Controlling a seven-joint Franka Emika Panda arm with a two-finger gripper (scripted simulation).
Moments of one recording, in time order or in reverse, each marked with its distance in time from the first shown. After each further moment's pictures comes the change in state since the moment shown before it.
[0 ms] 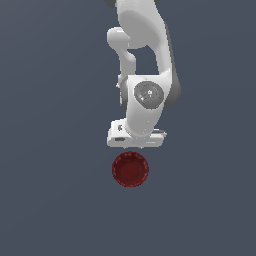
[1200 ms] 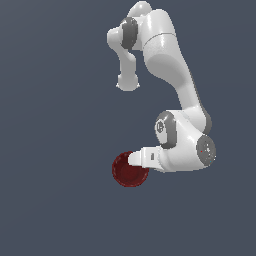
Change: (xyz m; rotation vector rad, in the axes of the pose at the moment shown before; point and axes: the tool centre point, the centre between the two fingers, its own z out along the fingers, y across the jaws) arm 0.048 -0.061 0.054 -0.293 -0.195 -0.001
